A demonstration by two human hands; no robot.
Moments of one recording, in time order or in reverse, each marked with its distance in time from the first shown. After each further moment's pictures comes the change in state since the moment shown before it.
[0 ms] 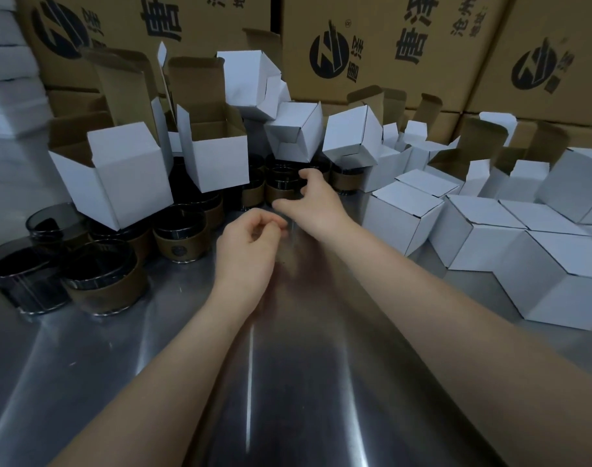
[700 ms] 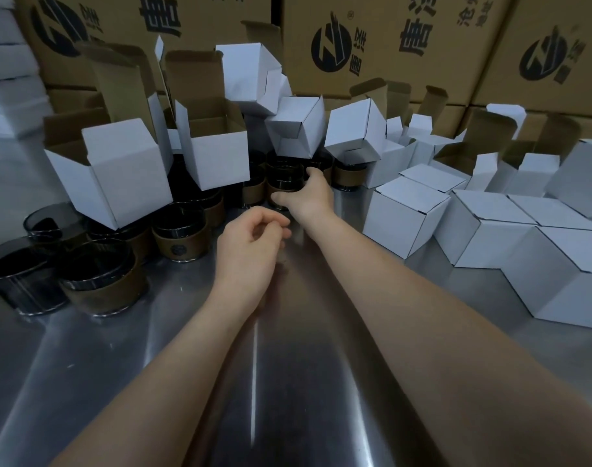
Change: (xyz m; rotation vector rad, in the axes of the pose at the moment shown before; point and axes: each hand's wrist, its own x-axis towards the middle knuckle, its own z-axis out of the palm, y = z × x) left_hand -0.001 -0.002 0.000 0.006 -0.027 0.010; right_hand 0.037 0.017 0.027 0.173 0.183 0.124
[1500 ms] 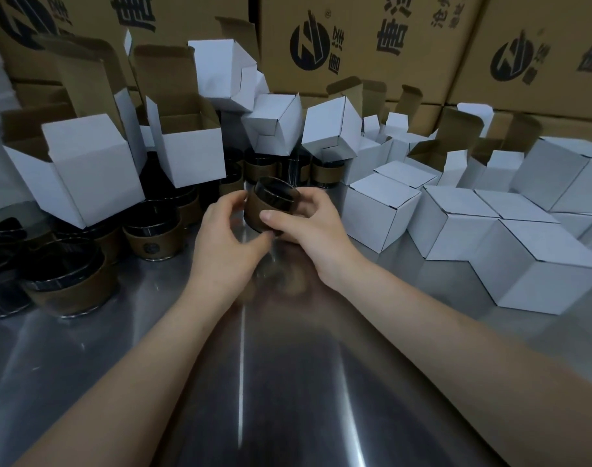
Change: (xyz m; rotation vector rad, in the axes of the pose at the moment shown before) left_hand 0.000 -0.001 -0.001 0.232 -0.036 0.117; right_hand -0.073 0.019 -0.050 0.487 -0.204 0.014
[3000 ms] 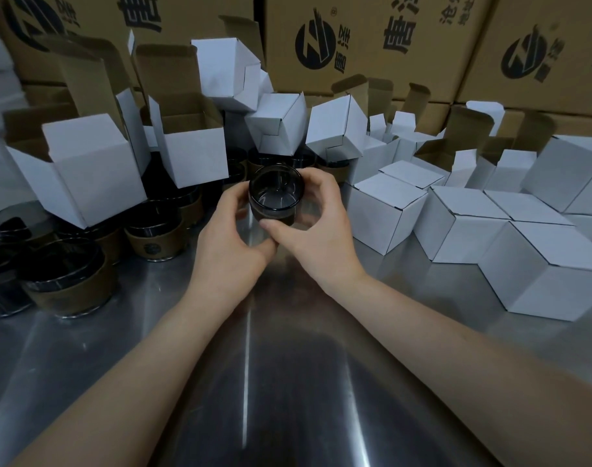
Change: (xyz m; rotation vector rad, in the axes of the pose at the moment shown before) left_hand -0.003 0.000 0.001 -0.020 -0.013 0.099; right_hand -0.010 0.000 0.002 -0.210 0.093 -0.483
